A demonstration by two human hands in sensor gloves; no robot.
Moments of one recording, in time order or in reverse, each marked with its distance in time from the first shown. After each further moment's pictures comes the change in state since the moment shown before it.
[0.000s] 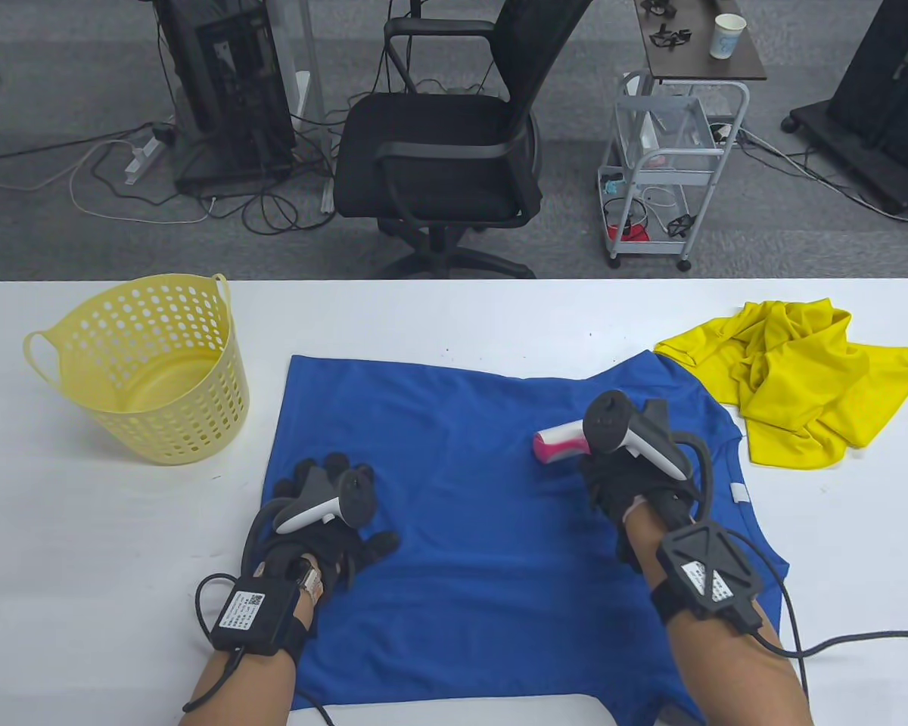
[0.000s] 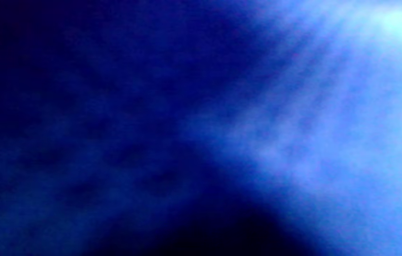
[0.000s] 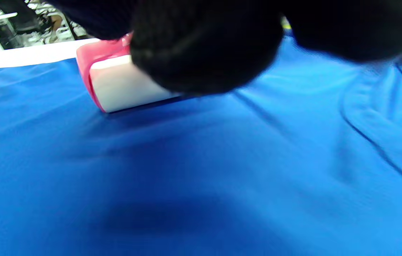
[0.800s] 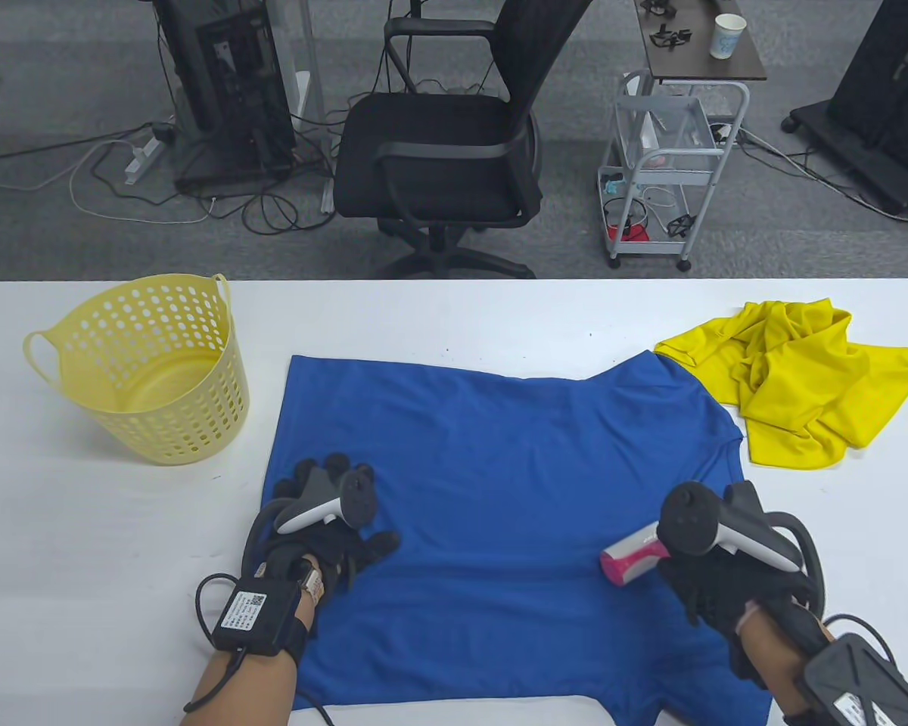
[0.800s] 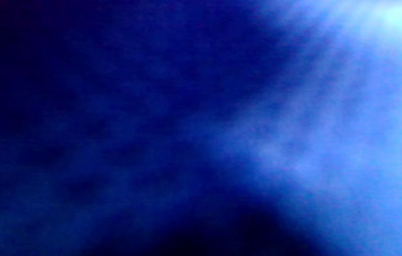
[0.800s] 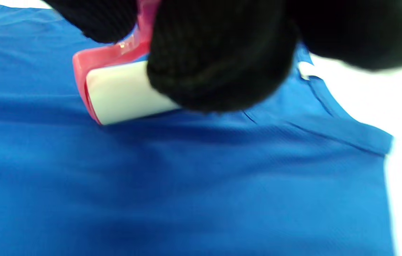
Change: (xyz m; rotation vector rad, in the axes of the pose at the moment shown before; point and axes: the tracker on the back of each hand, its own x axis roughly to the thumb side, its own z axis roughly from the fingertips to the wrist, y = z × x) left_hand 0.001 0.000 0.001 -0.007 0.002 -0.007; right_hand -0.039 0.007 0.075 0.093 -0.064 0.132
